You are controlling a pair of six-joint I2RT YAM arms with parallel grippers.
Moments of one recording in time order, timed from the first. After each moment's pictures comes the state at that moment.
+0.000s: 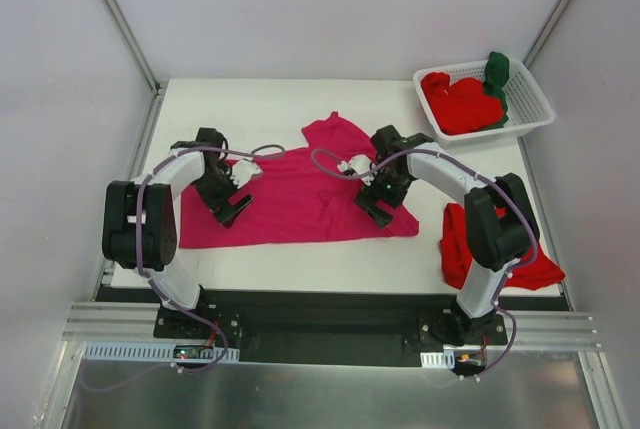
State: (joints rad) left arm -0.07 1.68 1.06 -0.86 0.21 0.81; right arm 0.50 1.80 1.30 -0.96 -0.22 -0.58
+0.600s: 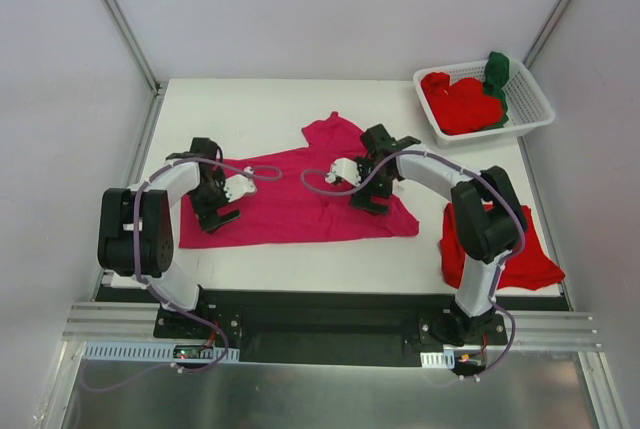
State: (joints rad) left arm -0.03 1.62 0.96 -0.79 0.08 1.09; right arm 0.54 1.86 1.32 -0.75 -0.20 -0.94
